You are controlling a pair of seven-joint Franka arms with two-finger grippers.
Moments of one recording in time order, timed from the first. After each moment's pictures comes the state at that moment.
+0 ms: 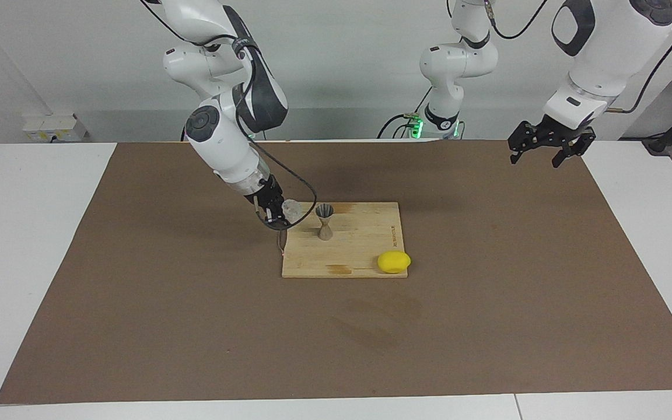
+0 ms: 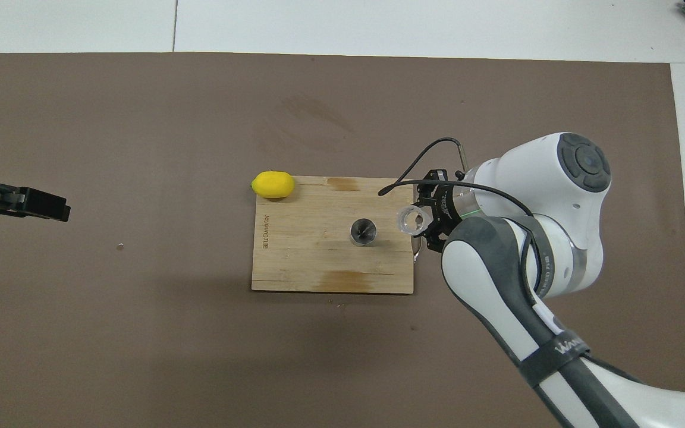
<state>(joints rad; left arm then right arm) 0.05 -0.07 -0.09 -1.73 -0.03 1.63 0.14 0.36 0.15 -0.03 -1.94 0.37 2.12 1.56</state>
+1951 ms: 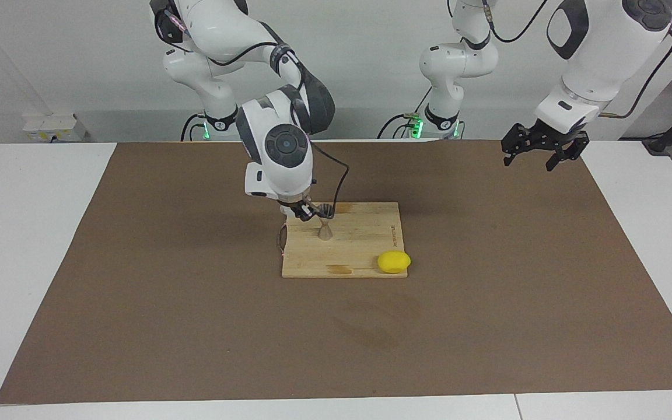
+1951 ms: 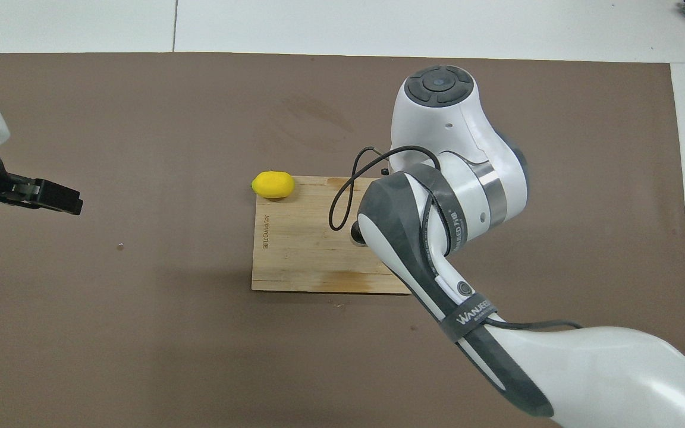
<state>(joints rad) 0.02 -0.02 -0.09 -1.66 -0.03 1.60 0.14 0.39 0.47 0.09 -1.38 0.02 1.52 1.28</state>
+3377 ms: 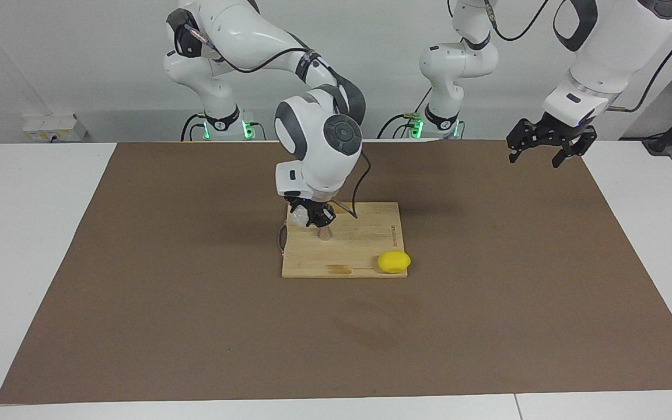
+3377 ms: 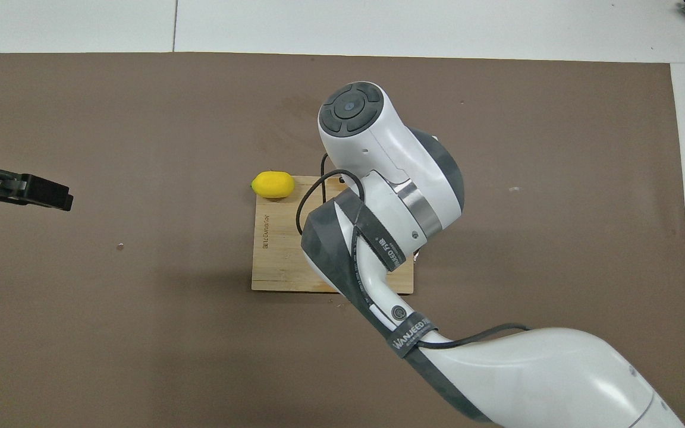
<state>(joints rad) 0.01 -0.03 -0.07 -1.63 -0.03 1.59 0.14 0.48 0.55 0.11 -1.26 -0.20 1.52 1.26</state>
